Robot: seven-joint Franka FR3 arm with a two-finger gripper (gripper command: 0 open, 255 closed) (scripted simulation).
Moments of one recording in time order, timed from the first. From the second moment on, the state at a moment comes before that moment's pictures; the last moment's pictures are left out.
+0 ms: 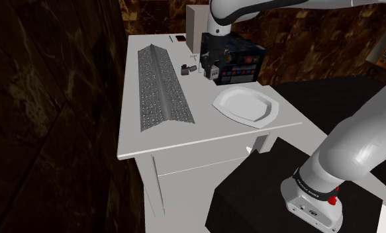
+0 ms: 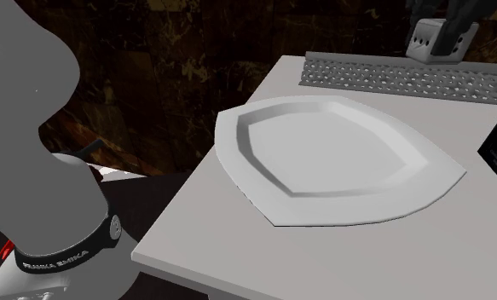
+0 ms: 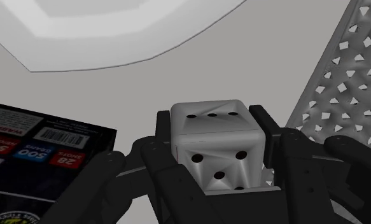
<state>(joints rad) -0.04 -0.11 0.09 -1.97 0.02 1.85 0.19</state>
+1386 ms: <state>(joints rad) -0.08 -0.65 0.00 -2.53 0.00 1.86 0.07</state>
